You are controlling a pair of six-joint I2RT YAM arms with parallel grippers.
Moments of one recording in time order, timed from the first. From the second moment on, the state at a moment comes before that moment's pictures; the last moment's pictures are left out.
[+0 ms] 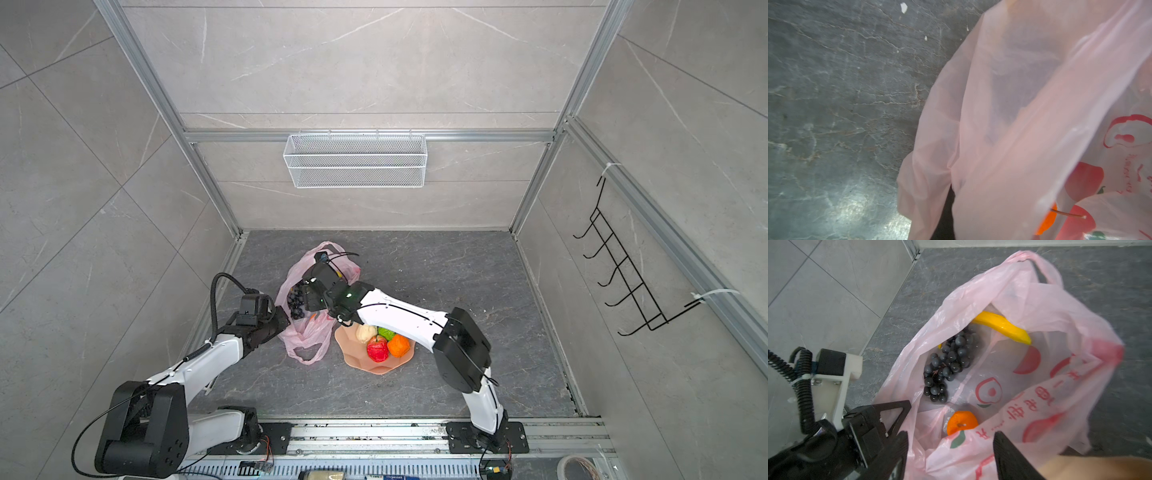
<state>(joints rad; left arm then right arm) -0.12 1.23 0.55 -0.21 -0.02 -0.64 0.99 2.06 1.79 -0.44 0.18 0.57</state>
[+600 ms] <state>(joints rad) -0.12 1.24 0.56 -0.23 -0.07 -0.64 0.99 2.33 2.03 -0.74 0.13 0.64</state>
